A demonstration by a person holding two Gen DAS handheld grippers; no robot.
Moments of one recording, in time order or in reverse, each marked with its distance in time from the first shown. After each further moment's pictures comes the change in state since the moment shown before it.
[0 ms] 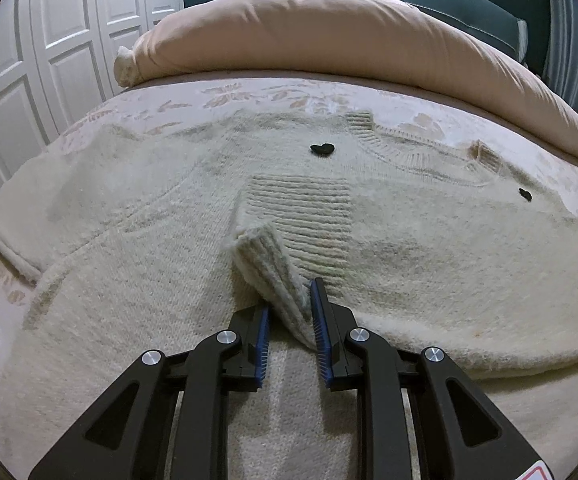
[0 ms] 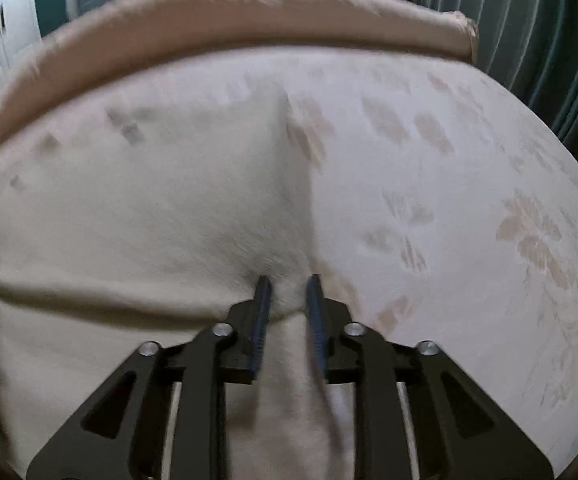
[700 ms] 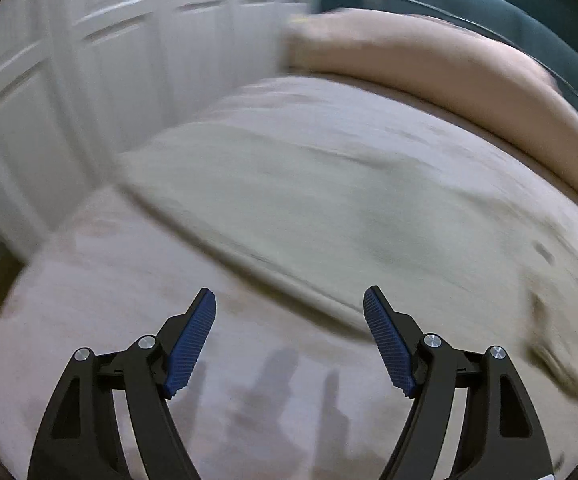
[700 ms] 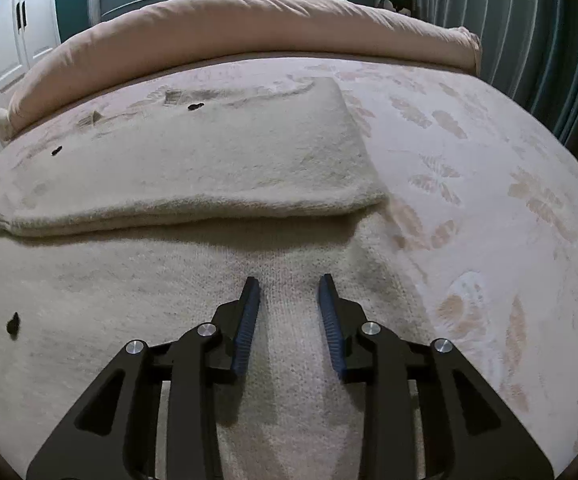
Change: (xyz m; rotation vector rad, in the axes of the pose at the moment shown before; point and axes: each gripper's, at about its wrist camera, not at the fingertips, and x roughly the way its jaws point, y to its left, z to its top) left arm -0.051 0.256 0.024 -0.319 0.047 0.253; right arm -0.041 0.052 -0.056 -0.018 -0.090 0.015
